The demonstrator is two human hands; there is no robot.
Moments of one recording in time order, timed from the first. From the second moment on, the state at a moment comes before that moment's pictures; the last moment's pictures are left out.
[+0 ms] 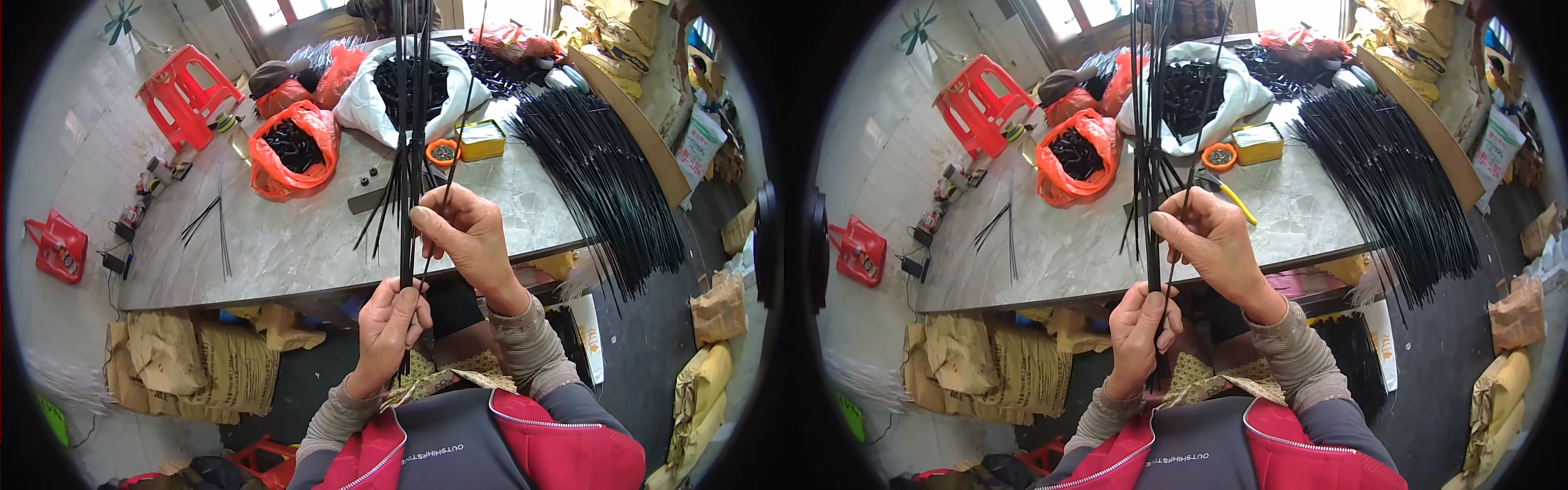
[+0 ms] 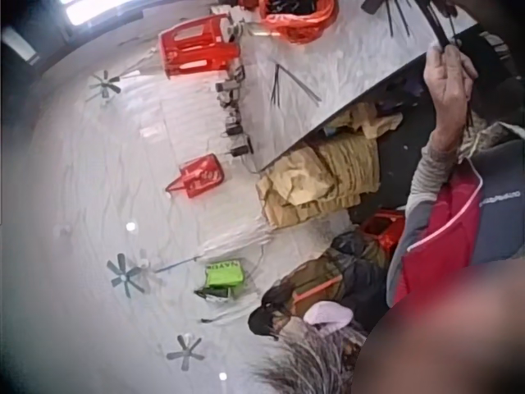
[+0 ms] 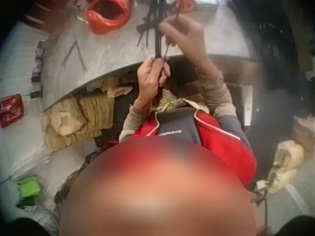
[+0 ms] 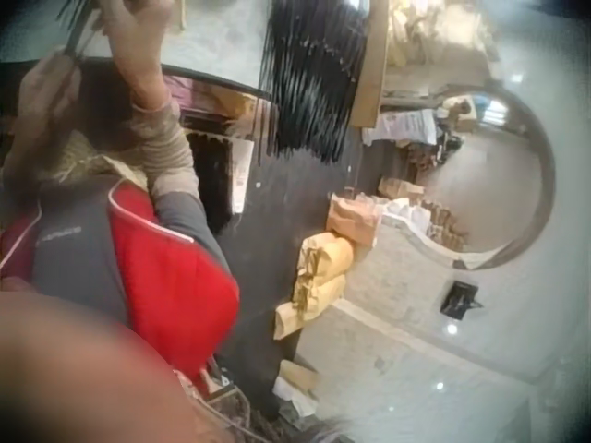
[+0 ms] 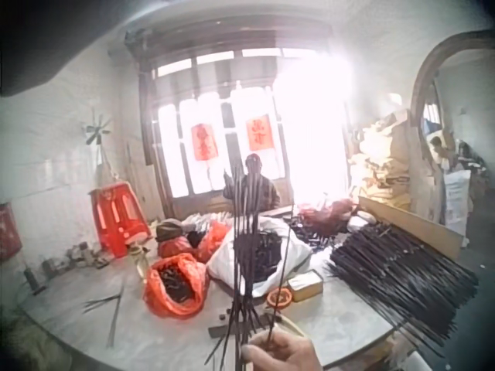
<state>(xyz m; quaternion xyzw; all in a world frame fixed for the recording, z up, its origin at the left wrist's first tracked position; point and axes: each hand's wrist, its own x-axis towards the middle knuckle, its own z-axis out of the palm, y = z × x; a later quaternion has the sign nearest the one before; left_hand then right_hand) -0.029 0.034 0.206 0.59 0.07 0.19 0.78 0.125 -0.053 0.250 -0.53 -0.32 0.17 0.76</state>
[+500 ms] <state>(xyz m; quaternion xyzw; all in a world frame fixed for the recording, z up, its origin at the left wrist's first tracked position) -0.026 0.040 0.205 0.57 0.13 0.24 0.78 0.116 -0.045 0.240 -0.52 -0.28 0.13 0.79</state>
